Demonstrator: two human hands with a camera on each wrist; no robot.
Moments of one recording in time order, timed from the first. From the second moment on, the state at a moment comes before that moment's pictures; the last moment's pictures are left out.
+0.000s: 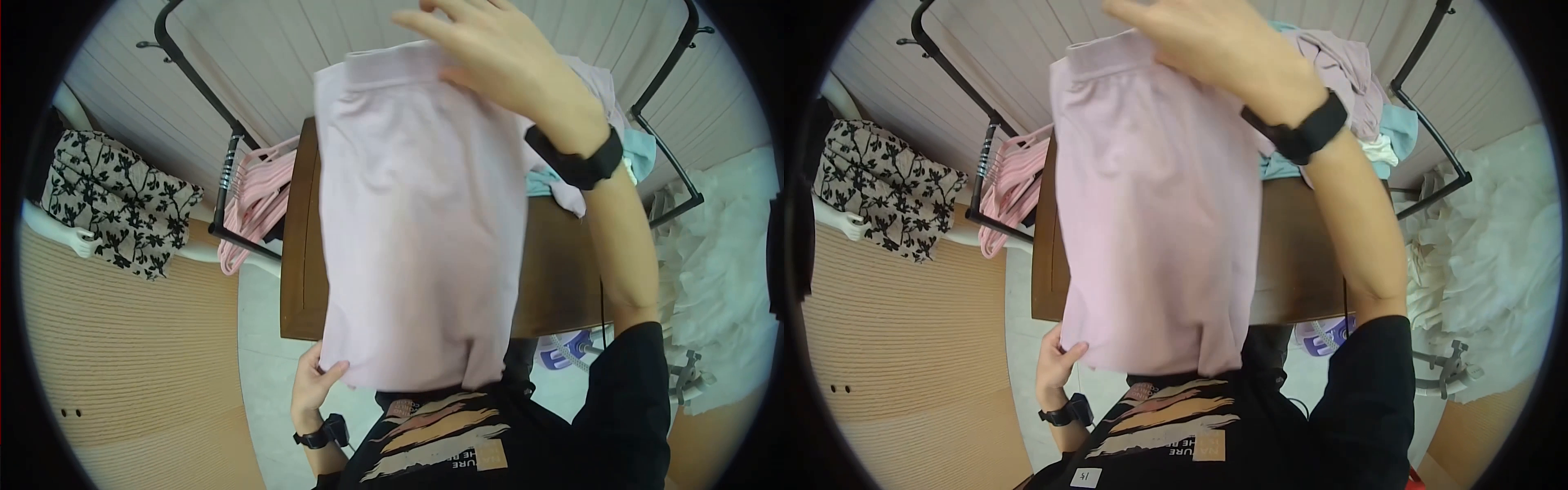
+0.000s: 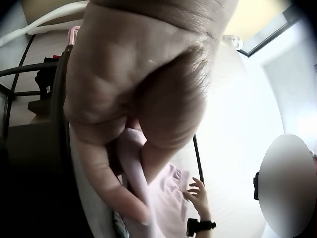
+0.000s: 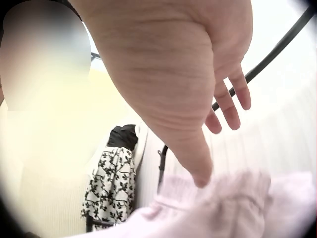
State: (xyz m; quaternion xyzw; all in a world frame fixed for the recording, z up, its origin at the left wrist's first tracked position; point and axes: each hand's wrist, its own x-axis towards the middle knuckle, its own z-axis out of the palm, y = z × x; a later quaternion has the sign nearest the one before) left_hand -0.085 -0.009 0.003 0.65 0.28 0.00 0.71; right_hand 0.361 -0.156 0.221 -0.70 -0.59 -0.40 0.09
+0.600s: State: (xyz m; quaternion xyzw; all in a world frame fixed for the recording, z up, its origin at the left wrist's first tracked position) left_hand -0.069 -0.015 -0.019 0.54 0.31 0.17 0.77; right_hand 0.210 -0.297 0.012 -0.75 -0.62 -0.08 0.21
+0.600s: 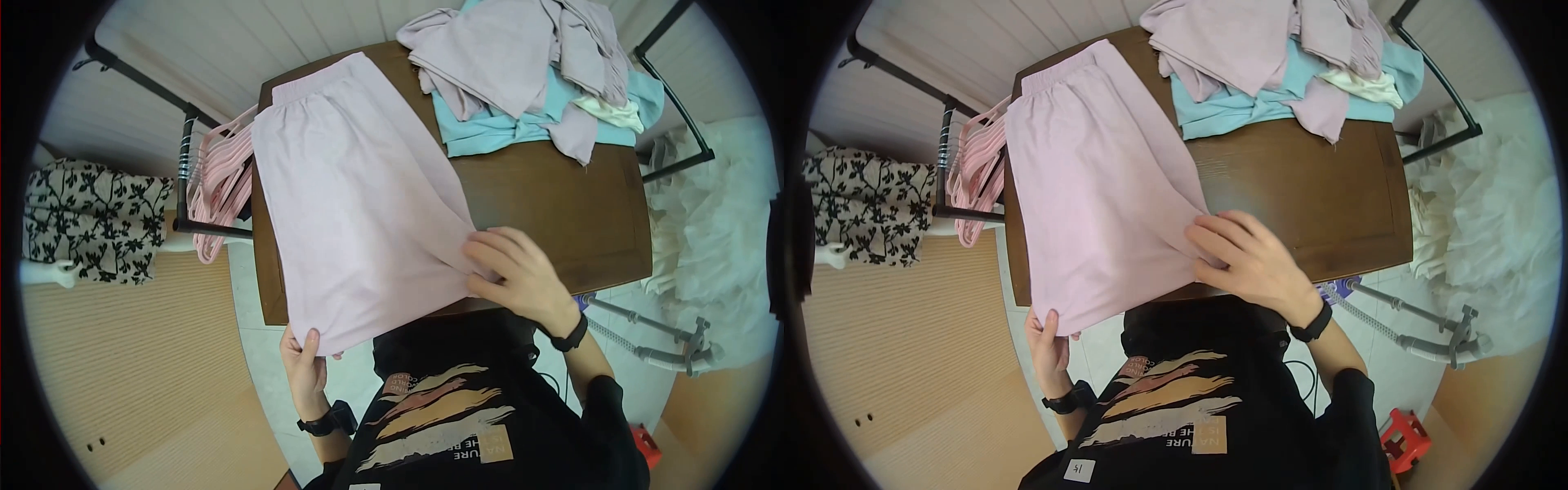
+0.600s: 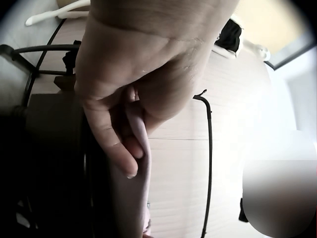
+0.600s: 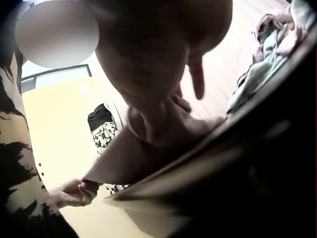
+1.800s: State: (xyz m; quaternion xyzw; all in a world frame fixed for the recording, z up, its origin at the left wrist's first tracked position) left_hand -0.109 0.002 -0.006 0.60 0.35 -0.03 0.72; right_hand 0.168 -0.360 0.018 -0.74 -0.50 0.15 0.43
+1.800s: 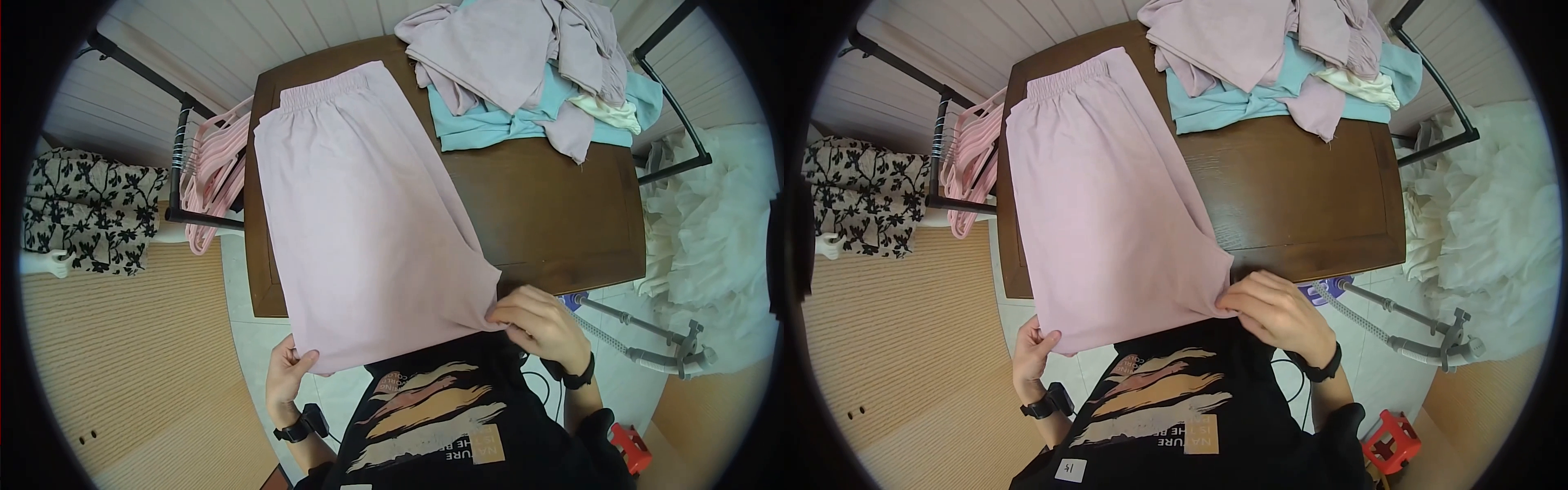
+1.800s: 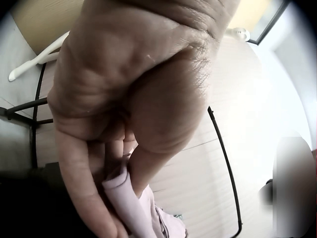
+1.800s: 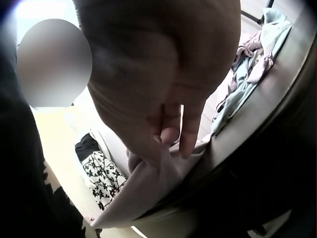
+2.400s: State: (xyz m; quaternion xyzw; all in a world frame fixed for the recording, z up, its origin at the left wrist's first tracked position) left_hand -0.127 0.023 -0.010 0.52 0.31 0.07 0.79; right_hand 0.141 -0.346 0.016 -0.72 -0.52 0.00 0.46
